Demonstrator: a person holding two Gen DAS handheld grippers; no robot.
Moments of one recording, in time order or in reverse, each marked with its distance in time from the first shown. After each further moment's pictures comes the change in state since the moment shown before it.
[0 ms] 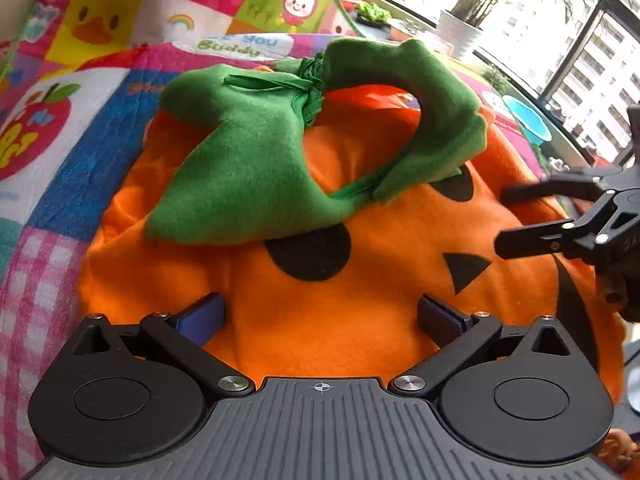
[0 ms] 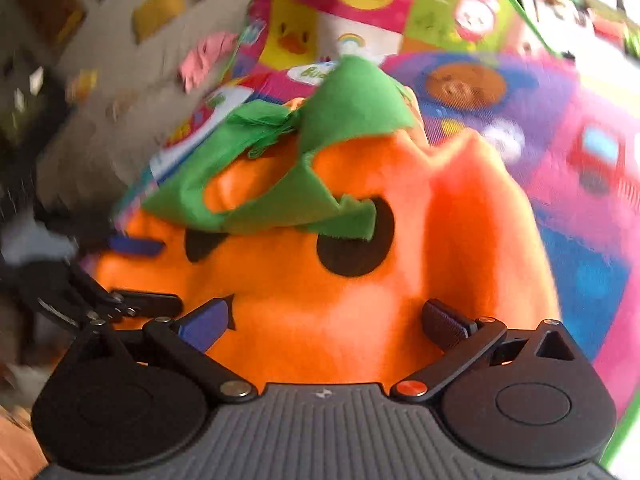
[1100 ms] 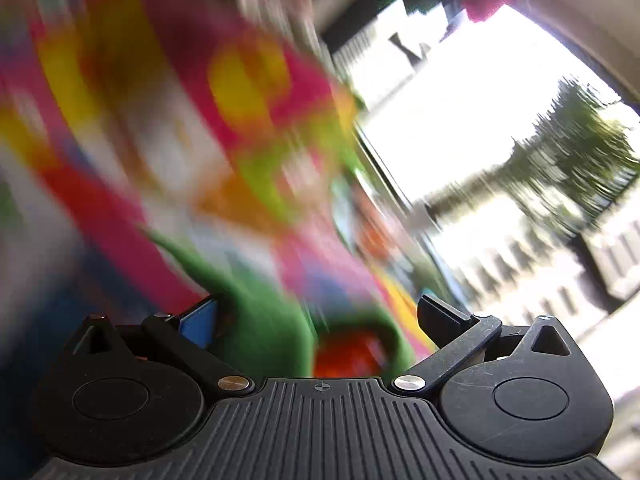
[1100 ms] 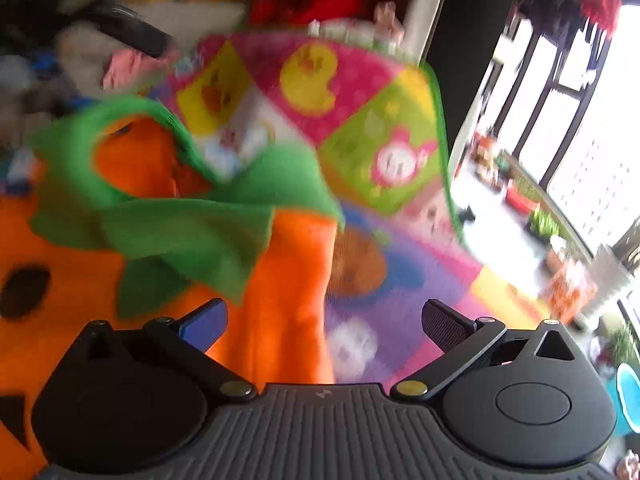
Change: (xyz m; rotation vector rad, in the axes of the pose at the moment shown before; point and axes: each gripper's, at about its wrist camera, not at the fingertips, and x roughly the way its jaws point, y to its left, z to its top) left arm -0.014 0.104 0.178 -0.410 -0.460 -0.216; right arm 0.018 -0.016 0.081 -0.274 -0.248 -0.411
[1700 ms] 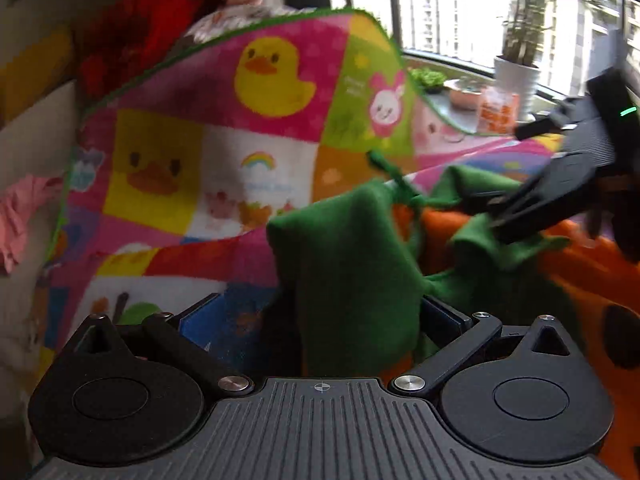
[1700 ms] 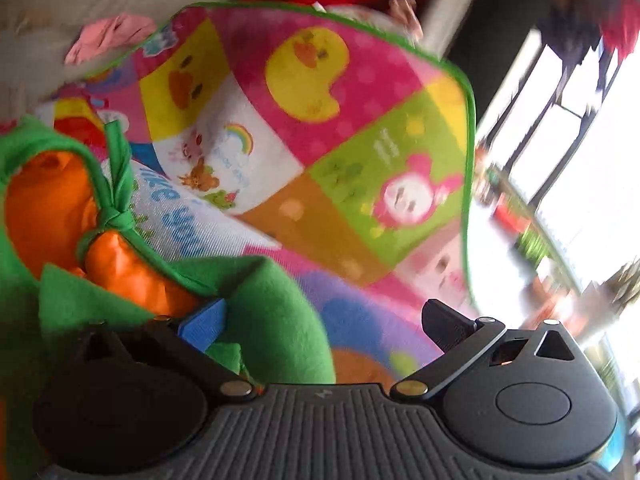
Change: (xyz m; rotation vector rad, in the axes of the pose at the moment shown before) left arm 0.041 -0.019 -0.079 0.647 0.152 0.444; right arm 0.142 0.004 0.050 0.004 0.159 -0.035
